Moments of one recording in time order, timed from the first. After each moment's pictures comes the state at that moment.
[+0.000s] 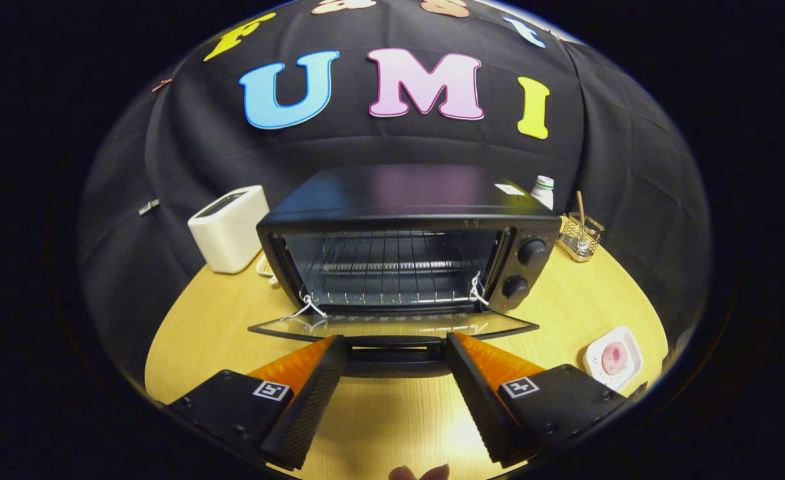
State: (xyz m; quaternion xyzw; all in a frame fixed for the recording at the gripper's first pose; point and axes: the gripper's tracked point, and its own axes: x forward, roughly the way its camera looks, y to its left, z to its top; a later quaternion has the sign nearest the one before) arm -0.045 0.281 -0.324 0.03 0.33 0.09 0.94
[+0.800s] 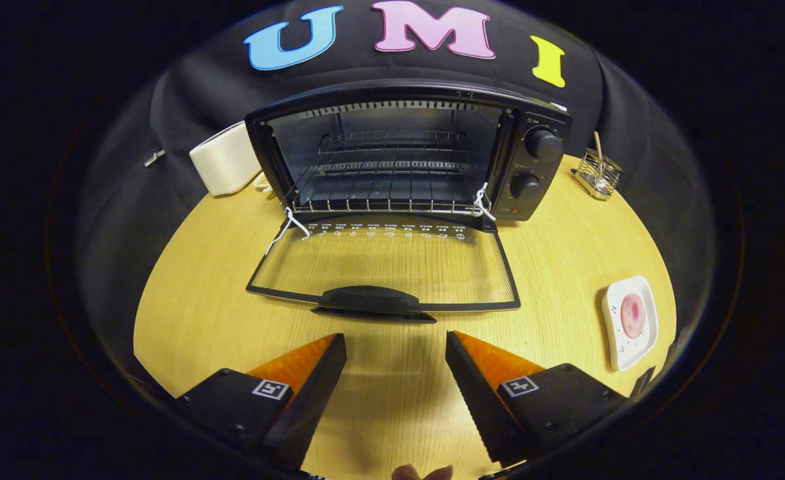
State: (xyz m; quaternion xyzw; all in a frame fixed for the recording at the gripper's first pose) arm -0.111 0.253 -0.385 0.03 0.45 0.14 0.88
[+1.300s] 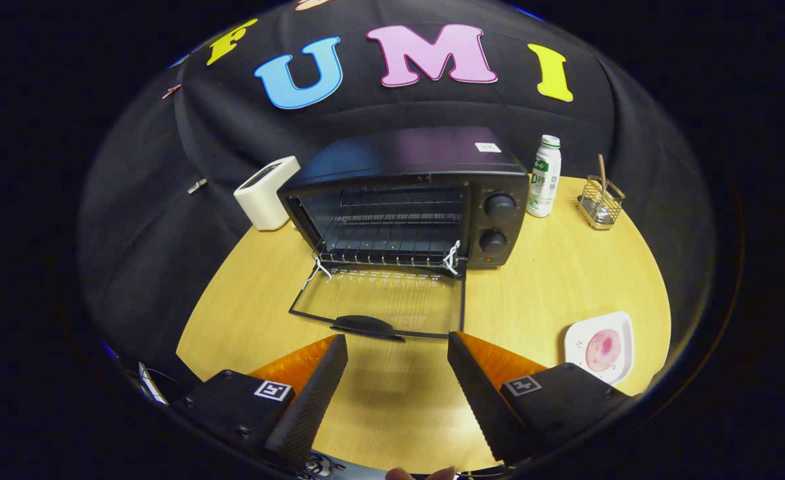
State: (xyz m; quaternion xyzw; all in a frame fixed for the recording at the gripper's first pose) arm -0.092 0.174 -0.282 0.08 0.42 0.22 0.88
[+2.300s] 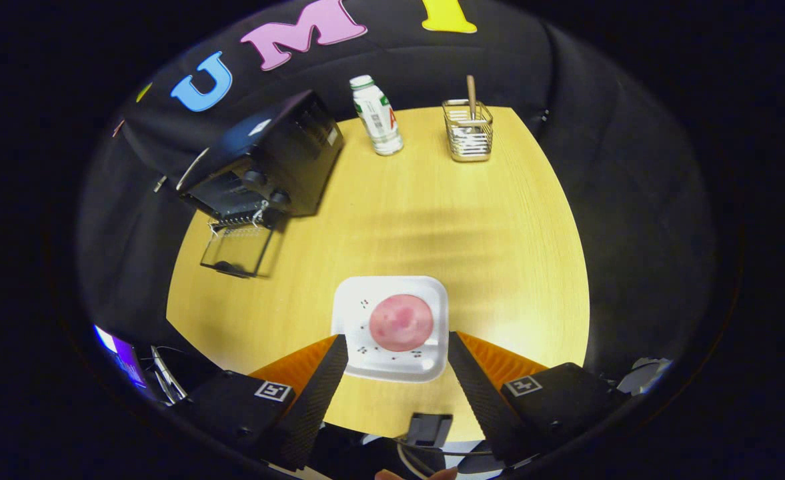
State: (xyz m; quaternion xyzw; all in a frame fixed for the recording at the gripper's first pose) arm -0.058 -0.145 -0.378 0.07 0.58 0.19 0.79
